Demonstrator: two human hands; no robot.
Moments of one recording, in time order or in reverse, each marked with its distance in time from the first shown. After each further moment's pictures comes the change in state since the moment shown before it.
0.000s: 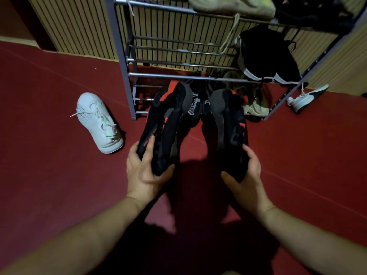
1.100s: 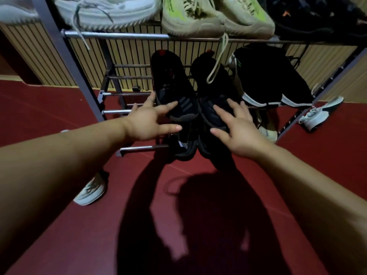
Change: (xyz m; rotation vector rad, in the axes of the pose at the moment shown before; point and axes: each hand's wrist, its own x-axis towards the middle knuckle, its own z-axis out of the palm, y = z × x) left_hand 0.216 0.113 -0.019 0.323 -0.535 0.233; right_hand 0.211 -0.061 -0.015 -0.612 -0.208 -0.290
